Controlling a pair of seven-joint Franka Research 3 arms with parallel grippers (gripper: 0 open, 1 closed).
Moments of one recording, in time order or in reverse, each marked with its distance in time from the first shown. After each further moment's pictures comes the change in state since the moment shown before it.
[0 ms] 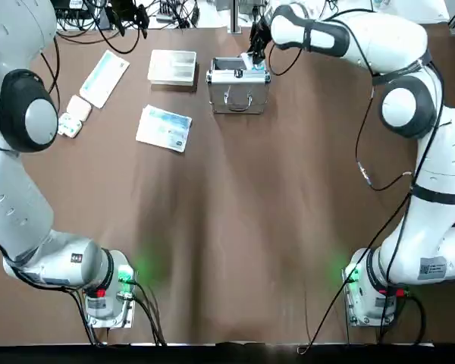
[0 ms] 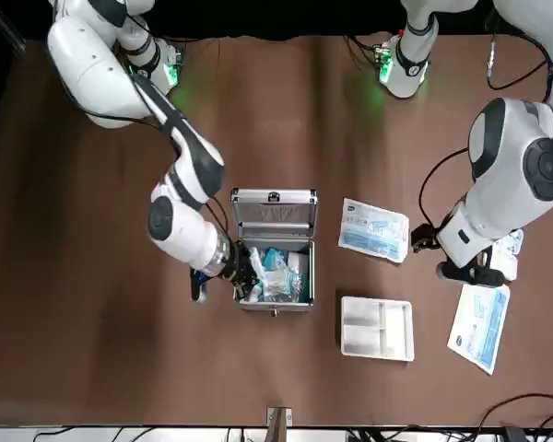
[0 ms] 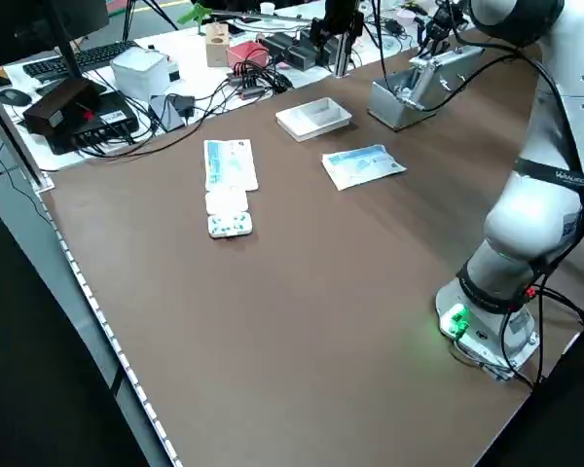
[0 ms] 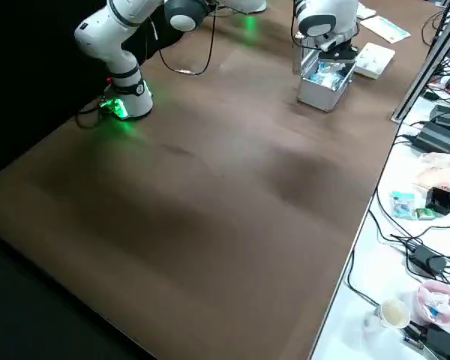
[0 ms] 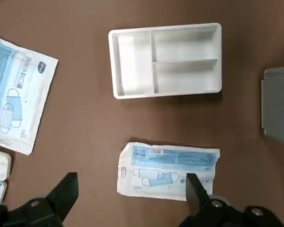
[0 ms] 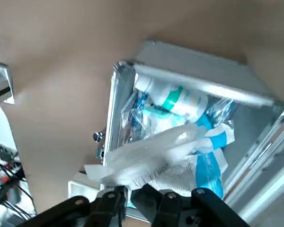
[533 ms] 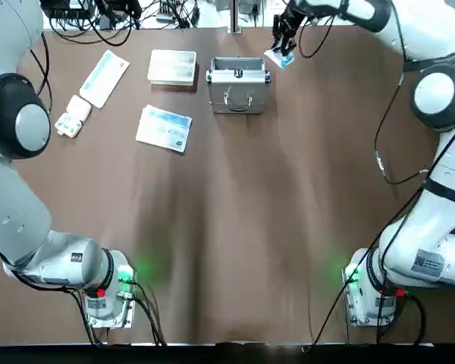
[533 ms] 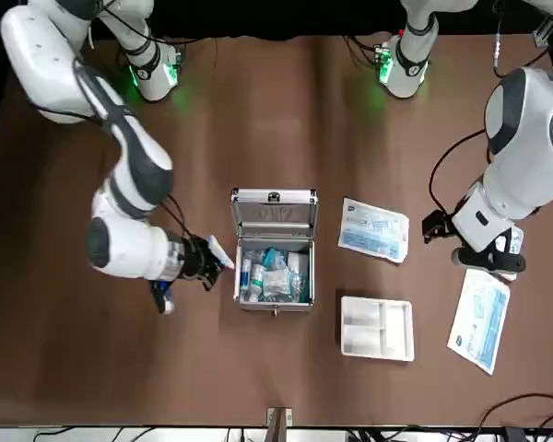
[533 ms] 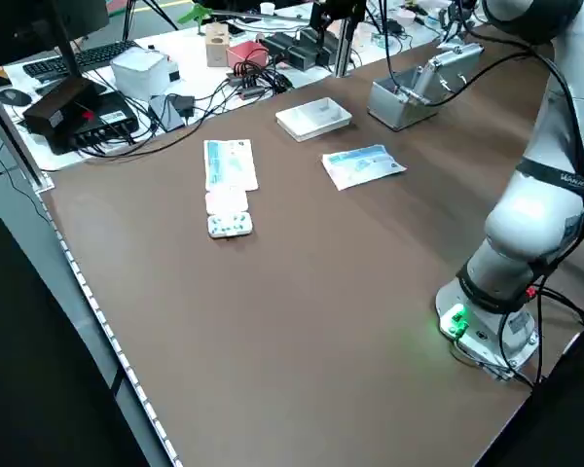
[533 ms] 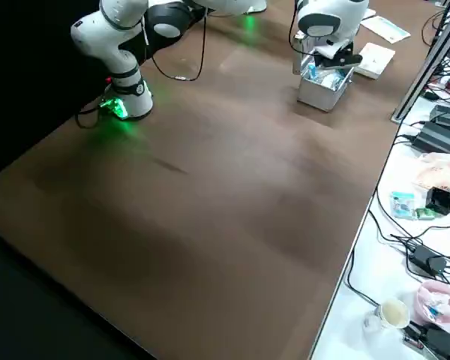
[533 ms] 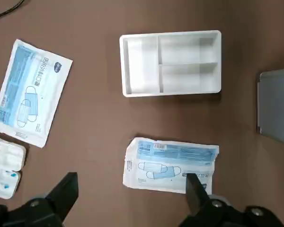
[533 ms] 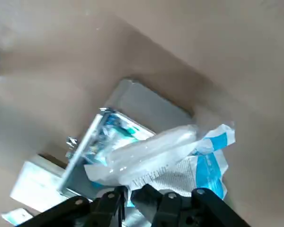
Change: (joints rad) left arm 0.017 -0.061 0.001 0.003 0.000 -0.041 -0.001; right arm -0.234 -0.021 0.175 0.000 0.000 -0.279 -0.392
